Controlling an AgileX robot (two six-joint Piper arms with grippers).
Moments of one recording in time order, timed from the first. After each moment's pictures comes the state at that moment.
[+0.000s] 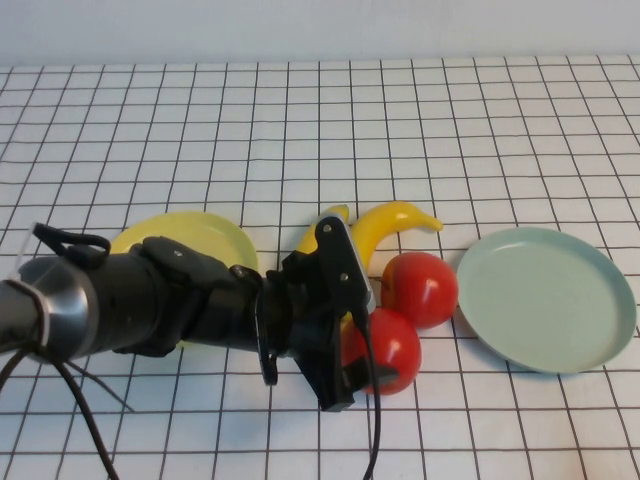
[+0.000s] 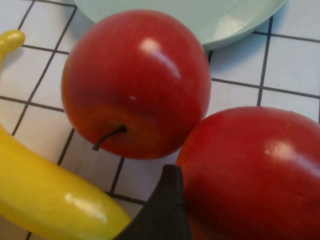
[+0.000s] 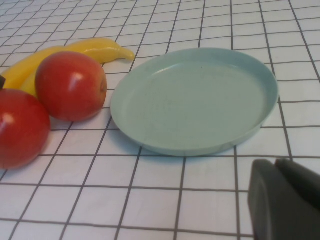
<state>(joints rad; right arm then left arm) 0.17 -0.01 0.03 0.20 0.36 0.00 -0.59 1.72 -0.91 -1.39 0.47 2.00</state>
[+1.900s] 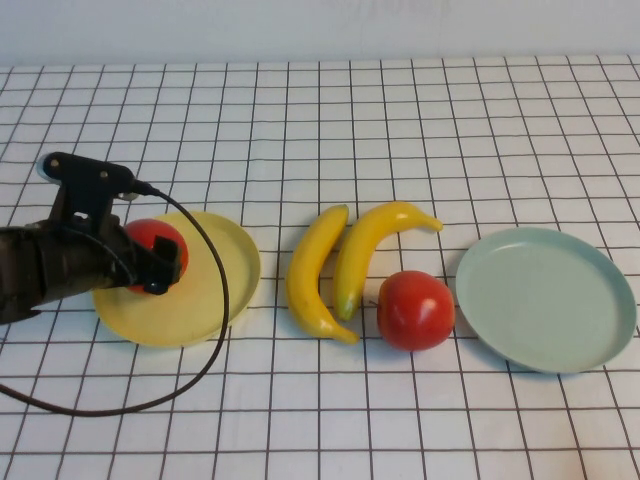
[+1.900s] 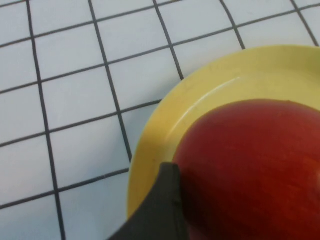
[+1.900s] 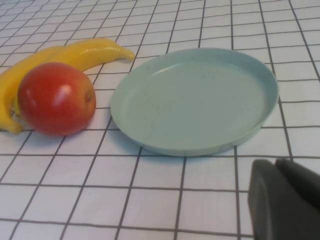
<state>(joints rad) 0.17 -0.01 0.03 0.20 0.36 0.00 -0.18 1.66 -0.82 -1.74 0.04 1.88</state>
